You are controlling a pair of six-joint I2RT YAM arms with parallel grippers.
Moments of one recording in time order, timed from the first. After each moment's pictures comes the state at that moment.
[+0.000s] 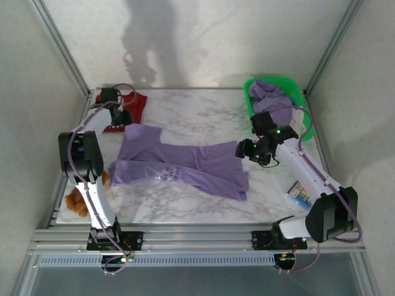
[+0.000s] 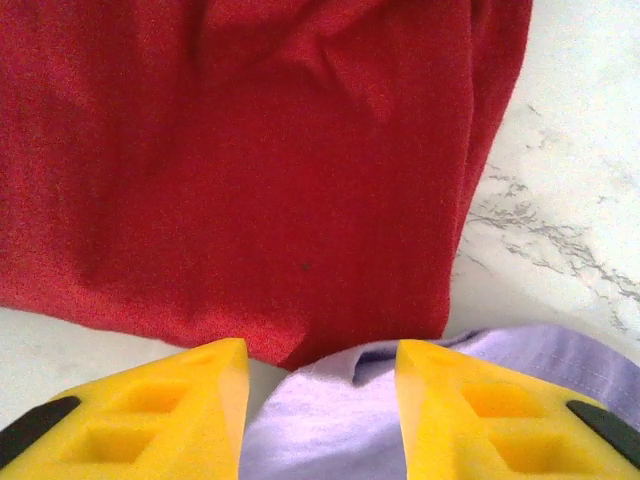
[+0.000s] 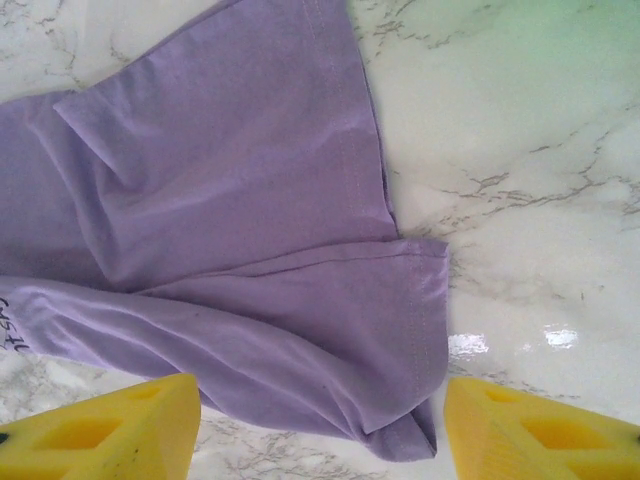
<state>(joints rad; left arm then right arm) 0.10 2.02 1.55 -0.56 0.05 -0.21 0.38 1.37 1.18 -1.03 -0.11 0.56</state>
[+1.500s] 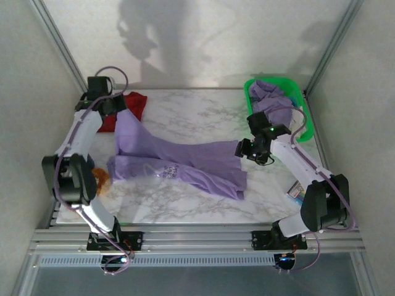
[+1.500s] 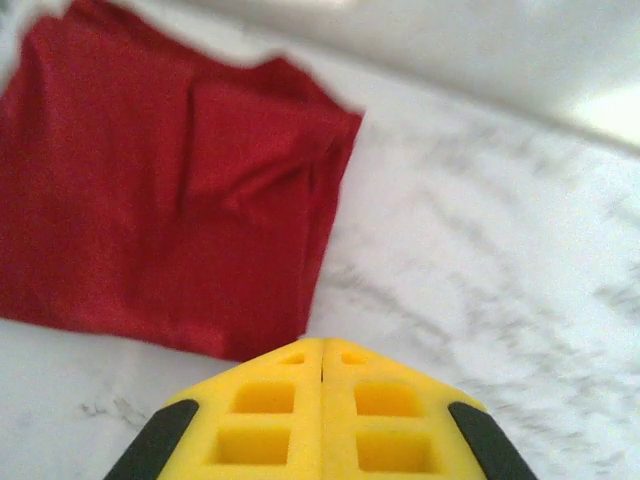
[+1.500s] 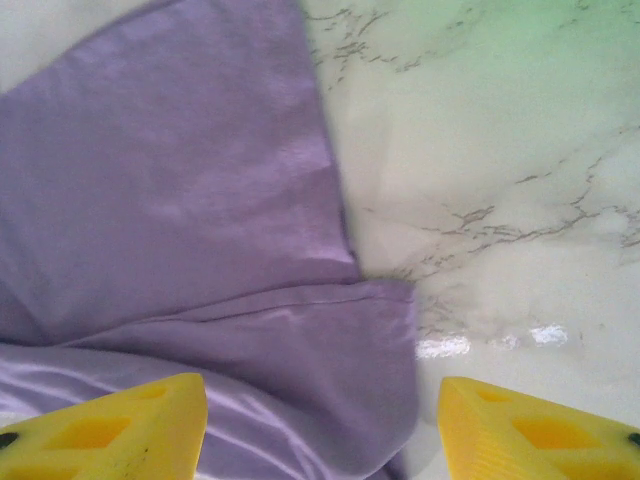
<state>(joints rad) 0.08 1.66 1.51 -0.52 0.09 -0.29 0.36 1.47 1.15 -0.94 -0.06 0.59</state>
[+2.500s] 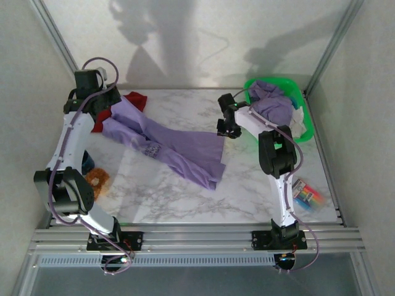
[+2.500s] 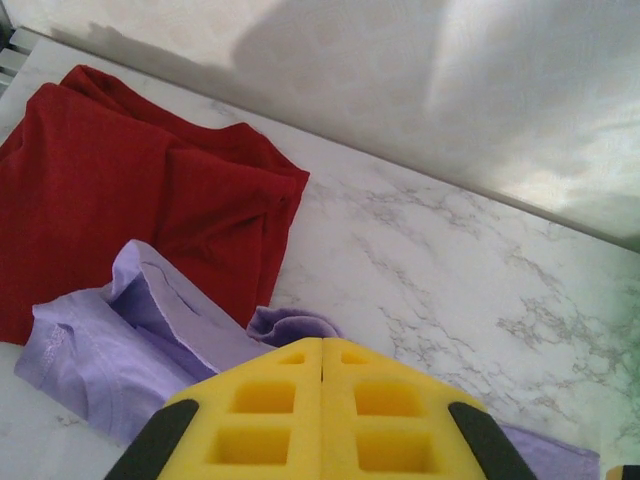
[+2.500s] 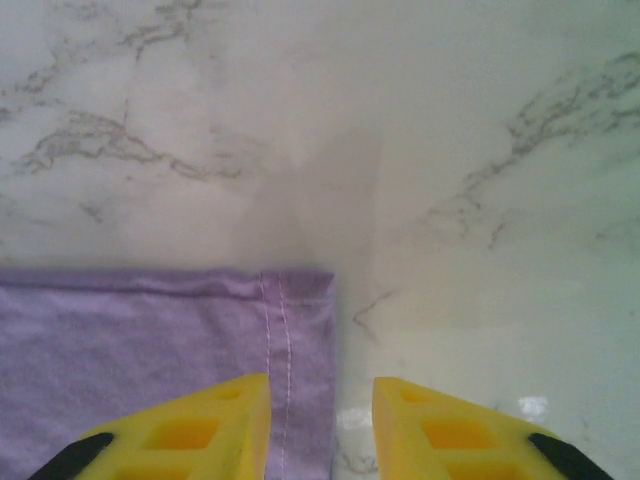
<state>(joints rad) 0.10 1.60 1.56 -0.56 0.16 -0.35 0.42 2.24 1.82 -0.88 0.01 0.52</state>
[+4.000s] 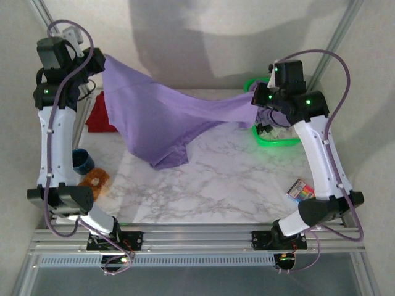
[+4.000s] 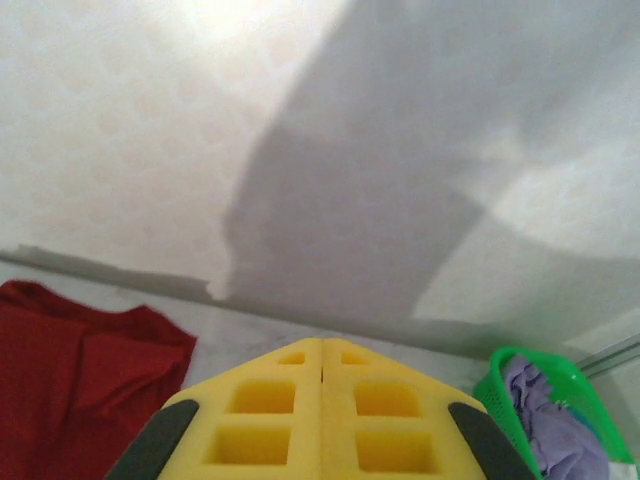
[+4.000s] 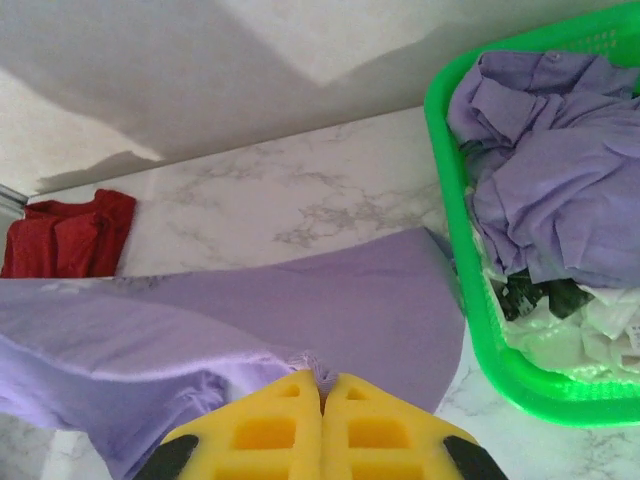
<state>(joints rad) 0.13 1.62 2.04 -0.65 0.30 -0.42 0.30 1.53 1.95 -1.07 -0.02 0.41</state>
